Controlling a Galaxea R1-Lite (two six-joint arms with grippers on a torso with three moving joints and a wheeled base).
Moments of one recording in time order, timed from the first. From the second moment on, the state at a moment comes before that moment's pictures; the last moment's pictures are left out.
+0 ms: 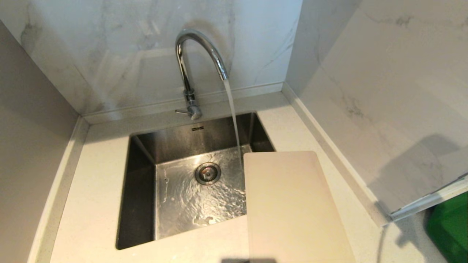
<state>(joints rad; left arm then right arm) 0.00 0.00 -0.02 0.05 0.00 -0.04 0.09 1.20 -1.88 0.99 0.04 -0.40</state>
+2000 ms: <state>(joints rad) 0.00 0.00 -0.02 0.05 0.01 -0.04 0.59 1.39 -1.05 0.90 -0.30 -0.79</state>
